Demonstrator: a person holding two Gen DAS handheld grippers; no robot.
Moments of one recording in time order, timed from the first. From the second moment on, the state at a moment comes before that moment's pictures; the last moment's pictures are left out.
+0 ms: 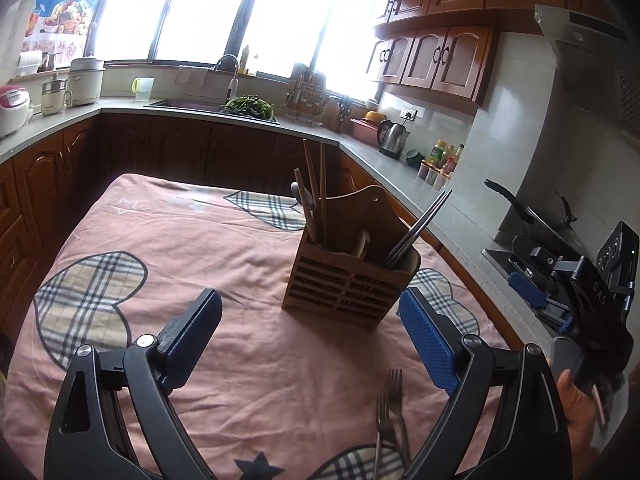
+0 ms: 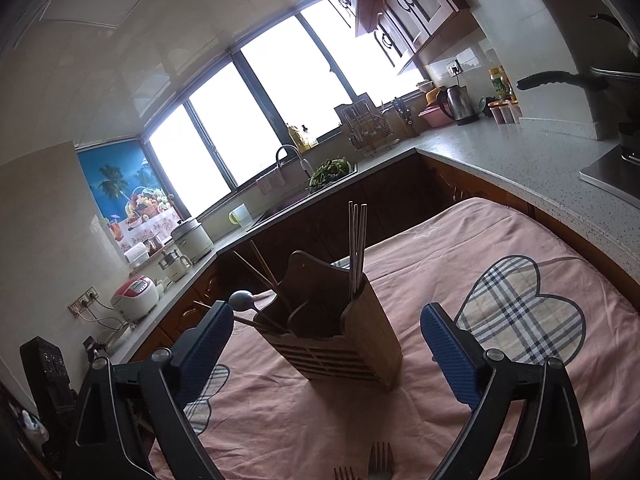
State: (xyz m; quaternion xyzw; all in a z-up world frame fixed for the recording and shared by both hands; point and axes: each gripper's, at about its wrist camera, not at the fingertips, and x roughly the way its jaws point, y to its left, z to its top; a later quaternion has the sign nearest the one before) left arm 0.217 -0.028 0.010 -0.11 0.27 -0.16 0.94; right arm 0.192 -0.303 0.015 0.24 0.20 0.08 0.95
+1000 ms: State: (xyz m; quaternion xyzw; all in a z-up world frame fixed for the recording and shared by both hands) left arm 0.075 -0.001 -0.006 -0.07 0.26 -0.10 0.96; right arm 0.037 -0.235 0.007 0.06 0.19 0.10 0.98
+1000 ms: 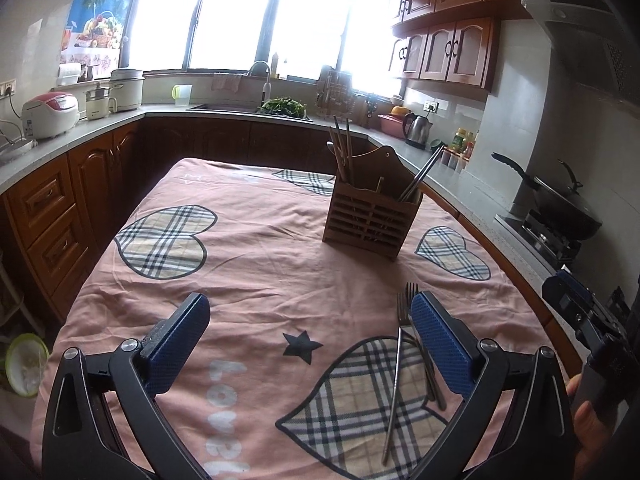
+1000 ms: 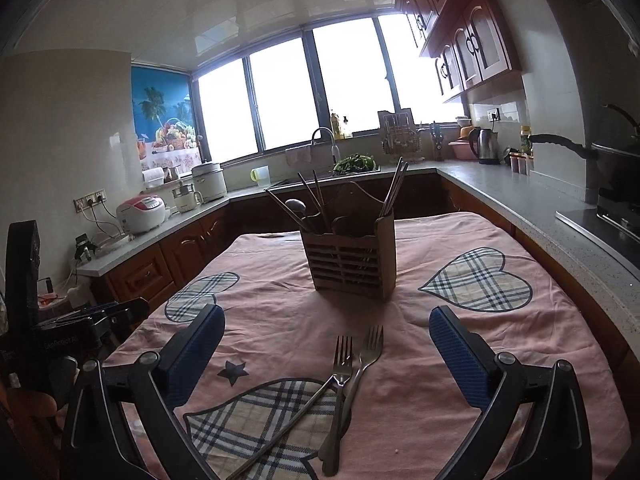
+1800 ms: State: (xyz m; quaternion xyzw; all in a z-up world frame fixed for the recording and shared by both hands) left arm 0.031 -0.020 -0.028 0.00 0.18 -0.01 0.98; right arm 0.001 -0.243 -0.035 0.05 0.14 0.03 0.99
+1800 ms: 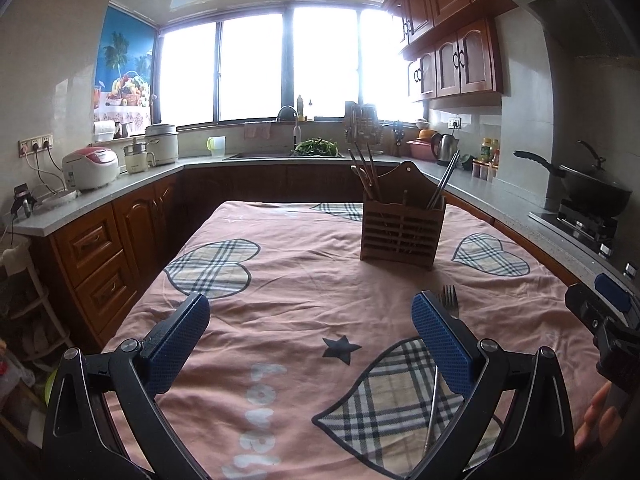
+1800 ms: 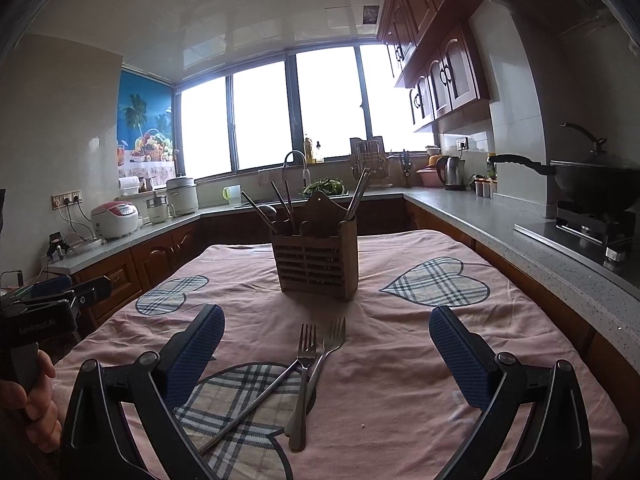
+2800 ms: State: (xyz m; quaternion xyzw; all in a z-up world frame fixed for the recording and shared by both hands) left arm 0.016 -0.026 -0.034 0.01 0.16 -0.02 0.99; right arm -0.016 -0.231 -0.035 0.04 0.11 0.02 0.99
